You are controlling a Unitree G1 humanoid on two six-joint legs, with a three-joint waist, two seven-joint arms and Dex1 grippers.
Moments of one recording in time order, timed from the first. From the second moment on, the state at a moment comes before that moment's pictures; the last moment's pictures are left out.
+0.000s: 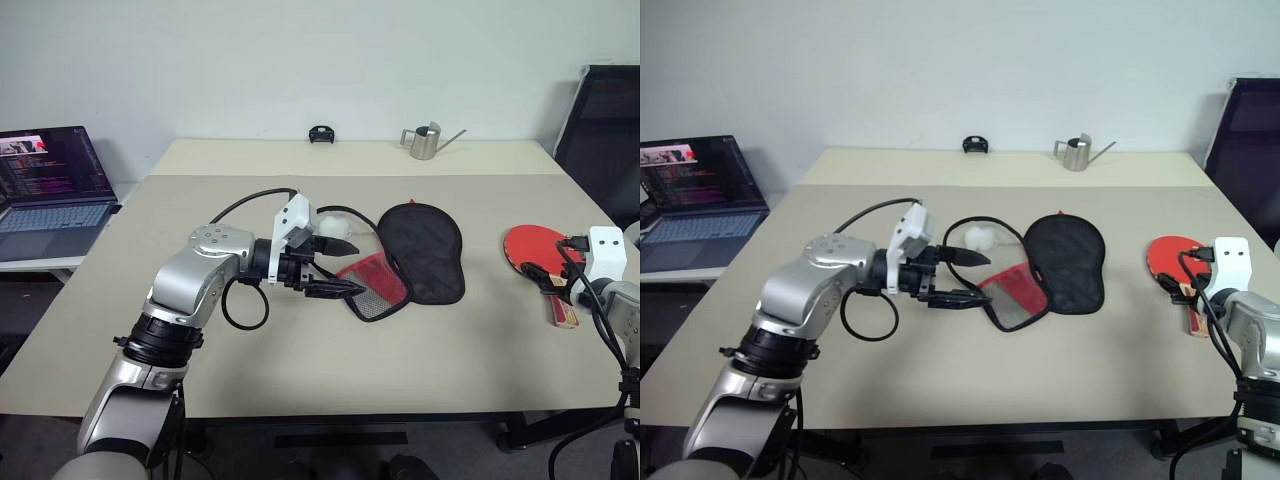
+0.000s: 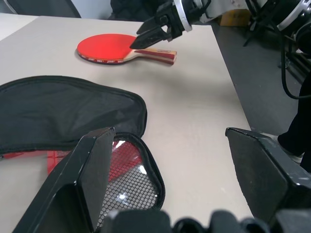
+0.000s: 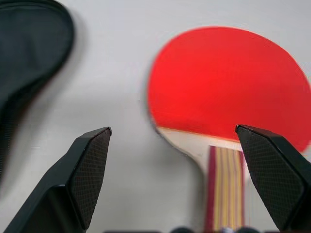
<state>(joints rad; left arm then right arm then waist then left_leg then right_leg) -0.77 0.58 -0.17 0.00 -0.43 0.58 -1.23 -0.45 -0.68 -0.40 0.18 0.30 0.83 0.39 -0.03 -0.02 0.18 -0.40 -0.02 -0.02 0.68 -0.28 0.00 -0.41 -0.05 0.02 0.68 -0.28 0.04</state>
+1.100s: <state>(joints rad) -0.77 0.59 -0.17 0.00 -0.43 0.59 -1.23 -0.53 -0.69 -0.33 0.51 0.22 0.69 0.36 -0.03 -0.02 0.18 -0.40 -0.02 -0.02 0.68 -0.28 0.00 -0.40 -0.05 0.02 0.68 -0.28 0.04</state>
